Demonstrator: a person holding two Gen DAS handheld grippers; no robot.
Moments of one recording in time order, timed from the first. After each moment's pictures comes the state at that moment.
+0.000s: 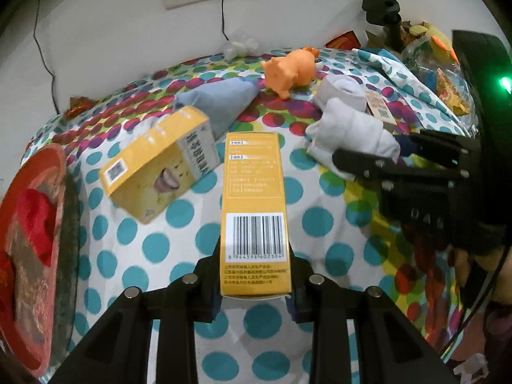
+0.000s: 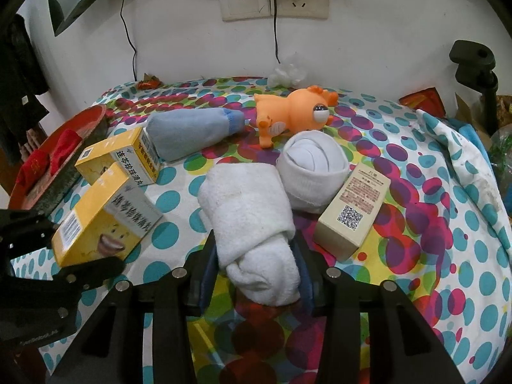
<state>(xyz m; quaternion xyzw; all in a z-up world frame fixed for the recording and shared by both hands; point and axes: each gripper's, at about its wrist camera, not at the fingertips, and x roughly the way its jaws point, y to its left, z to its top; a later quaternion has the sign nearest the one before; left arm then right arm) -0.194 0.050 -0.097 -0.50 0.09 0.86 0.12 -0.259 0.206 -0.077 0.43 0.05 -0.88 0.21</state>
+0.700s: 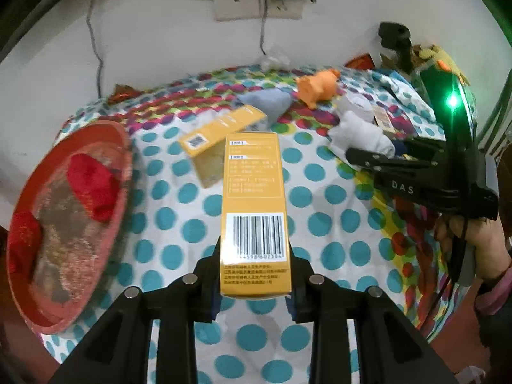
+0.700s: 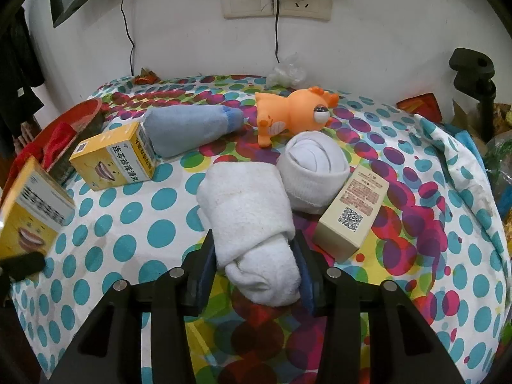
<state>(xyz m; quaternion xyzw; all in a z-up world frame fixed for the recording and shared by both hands) -0.147 0.007 -0.058 -0.48 0.05 0.87 0.08 -0.259 0.203 -0.078 0.43 0.08 -0.88 0.20</state>
